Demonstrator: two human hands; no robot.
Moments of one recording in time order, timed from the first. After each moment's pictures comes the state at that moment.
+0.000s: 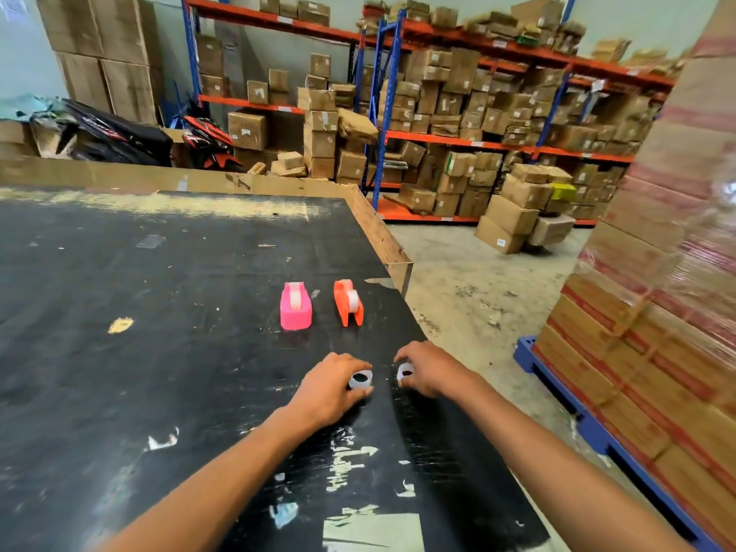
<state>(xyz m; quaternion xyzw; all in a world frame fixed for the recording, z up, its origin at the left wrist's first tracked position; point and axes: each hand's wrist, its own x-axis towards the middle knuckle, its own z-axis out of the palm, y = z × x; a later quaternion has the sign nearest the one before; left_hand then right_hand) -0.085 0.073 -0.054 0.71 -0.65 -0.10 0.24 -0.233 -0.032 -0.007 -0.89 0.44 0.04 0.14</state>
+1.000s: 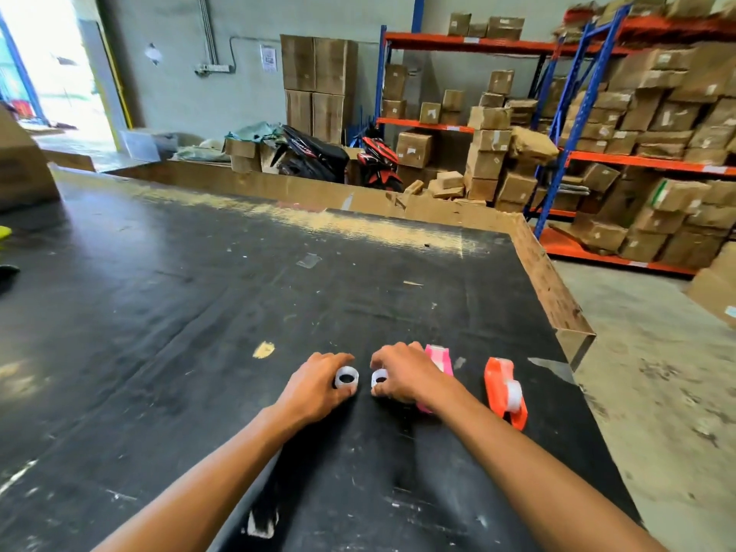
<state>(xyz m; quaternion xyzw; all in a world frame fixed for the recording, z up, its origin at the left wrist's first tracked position) 0.121 0.101 -0.053 0.88 -0.40 -0.07 0.26 0.032 -0.041 -0.006 -0.99 0.15 0.03 0.08</state>
